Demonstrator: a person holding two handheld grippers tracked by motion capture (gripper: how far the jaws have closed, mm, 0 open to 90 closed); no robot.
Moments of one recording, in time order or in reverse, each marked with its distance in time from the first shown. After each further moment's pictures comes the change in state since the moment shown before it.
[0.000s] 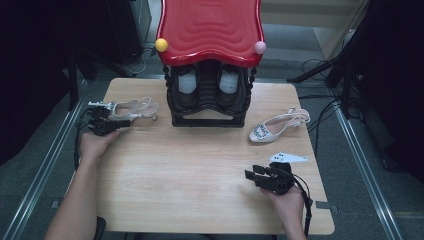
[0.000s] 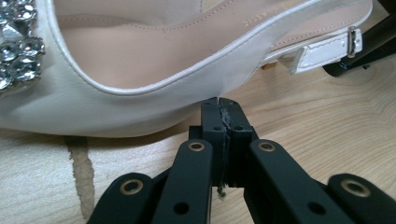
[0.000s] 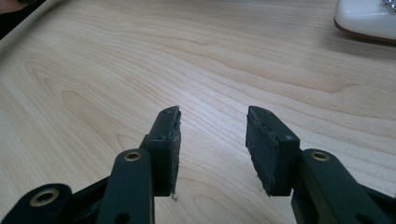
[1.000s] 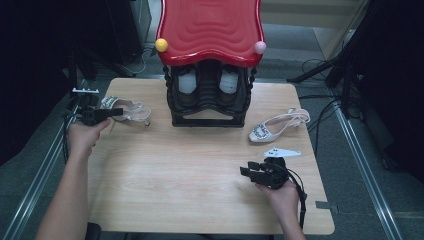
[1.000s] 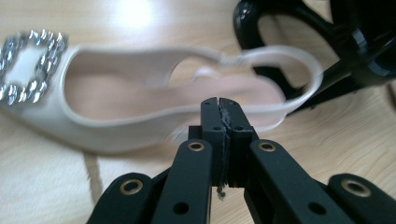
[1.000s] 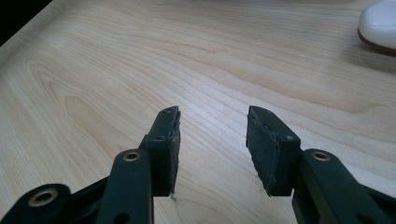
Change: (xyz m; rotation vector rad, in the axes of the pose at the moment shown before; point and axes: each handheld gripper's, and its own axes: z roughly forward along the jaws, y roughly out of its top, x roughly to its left) left arm -0.031 0.045 -0.049 -0.071 -0.015 -0.013; right arm 0.000 0.013 0.016 0.017 0.038 -0.013
